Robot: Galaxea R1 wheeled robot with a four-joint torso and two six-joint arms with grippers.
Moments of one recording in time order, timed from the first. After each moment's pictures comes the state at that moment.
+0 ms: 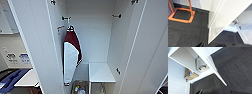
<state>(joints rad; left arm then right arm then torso) 1.30 2.10 -2.00 0.33 -0.46 -0.47 -1.32 2.17 -2.03 -0.34 0.45 0.71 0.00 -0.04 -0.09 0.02</state>
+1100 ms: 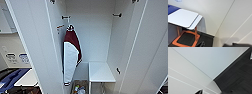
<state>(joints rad) 0.69 2.03 -2.02 0.32 -0.12 -0.69 -0.83 2.04 -2.02 -0.35 0.27 1.09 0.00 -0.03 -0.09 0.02</state>
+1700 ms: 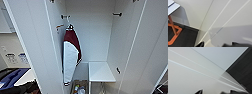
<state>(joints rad) 0.55 2.27 -1.92 0.27 0.13 -0.71 -0.70 2.19 -1.88 -0.33 0.13 1.18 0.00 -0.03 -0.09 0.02</state>
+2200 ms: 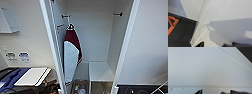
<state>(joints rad) 0.61 2.44 -1.96 0.28 0.21 -0.71 -0.80 2.37 -1.81 -0.36 0.13 1.16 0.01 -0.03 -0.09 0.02</state>
